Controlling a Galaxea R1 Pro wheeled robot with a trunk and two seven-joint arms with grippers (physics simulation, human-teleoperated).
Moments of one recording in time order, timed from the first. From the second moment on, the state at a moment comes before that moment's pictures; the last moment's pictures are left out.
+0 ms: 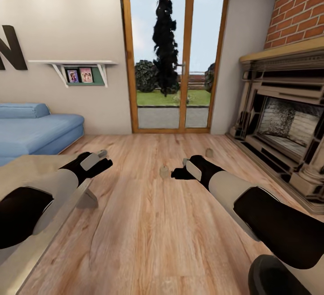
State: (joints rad) left arm -1.29 0.10 -0.44 -0.11 1.06 0.40 0.38; right arm -1.29 0.17 0.67 -0.08 -0.79 0.60 -0.10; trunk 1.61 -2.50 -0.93
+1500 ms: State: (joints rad) left arm -1.29 0.10 -0.44 -0.11 1.06 0.41 0.37; right arm -1.29 0.17 0.67 -0.08 -0.79 0.60 -0.10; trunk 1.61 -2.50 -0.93
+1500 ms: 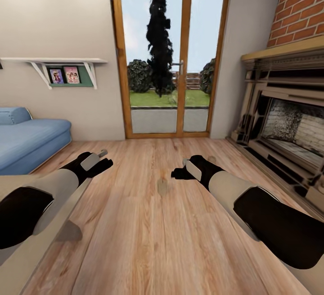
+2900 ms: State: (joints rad) left arm -1.29 0.08 -0.45 -0.11 1.05 0.41 0.37; right arm -1.29 0.17 0.67 -0.08 -0.79 0.60 -0.10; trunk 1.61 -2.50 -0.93
